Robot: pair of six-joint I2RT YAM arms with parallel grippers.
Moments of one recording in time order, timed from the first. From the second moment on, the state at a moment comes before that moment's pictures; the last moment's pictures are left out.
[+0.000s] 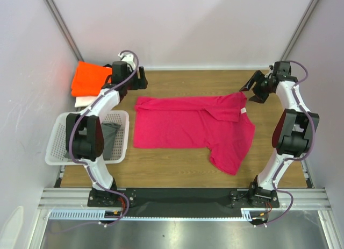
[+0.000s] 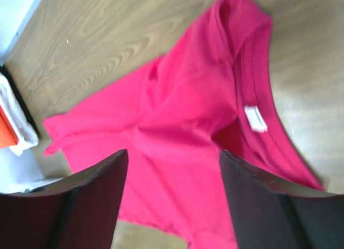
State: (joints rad) left arm -0.15 1.82 1.40 -0.10 0.12 -0.12; right arm -0.21 1.89 1.60 -0.68 -0.46 0.47
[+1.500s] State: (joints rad) left arm -0.31 1.97 1.35 -0.43 -0.33 -0.51; right arm -0.18 1.93 1.55 -0.71 -0.40 0.44
